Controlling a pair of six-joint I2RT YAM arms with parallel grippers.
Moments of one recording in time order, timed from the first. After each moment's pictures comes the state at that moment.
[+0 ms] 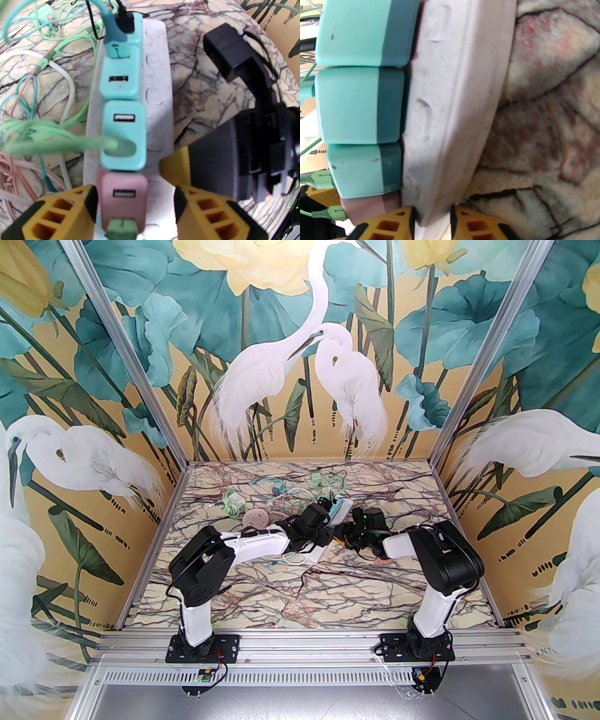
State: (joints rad) left arm -0.85 1.92 1.24 -0.14 -0.15 -0.27; right arm 0.29 1.83 0.67 0.43 -0.65 0.93
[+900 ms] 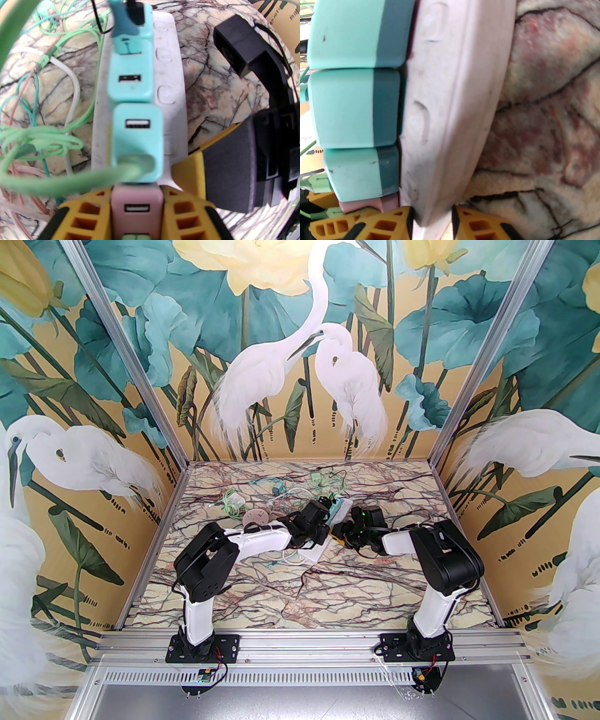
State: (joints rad) left arm -0.80 1.93 1.27 -0.19 -0.09 -0.27; right arm 0.29 1.83 0.72 0.33 -0.65 0.91
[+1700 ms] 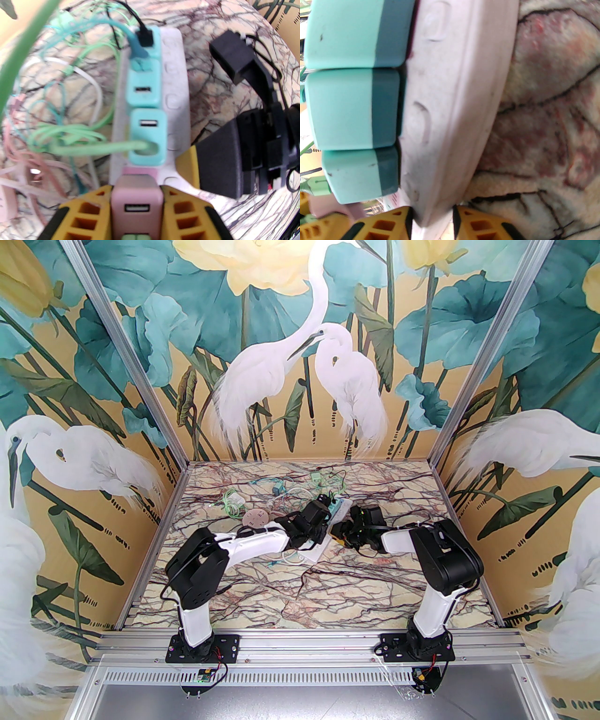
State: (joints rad) left arm -0.85 1.83 1.27 -0.26 -0.28 -0.23; right arm 0.30 1.83 0.74 0.28 -0.65 0.89
